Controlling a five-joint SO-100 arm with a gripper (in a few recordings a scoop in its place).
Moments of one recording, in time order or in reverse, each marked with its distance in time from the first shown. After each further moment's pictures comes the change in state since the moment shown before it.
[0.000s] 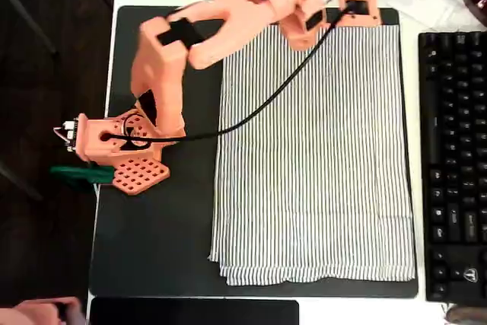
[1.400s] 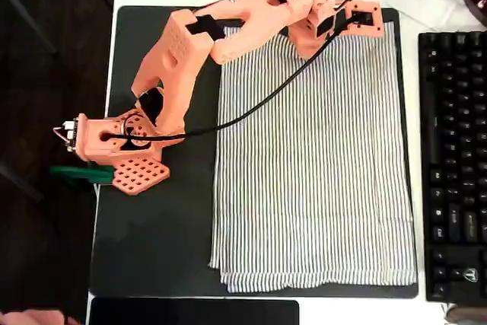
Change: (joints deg) arm 0.4 -7.2 -4.5 3.3 0.2
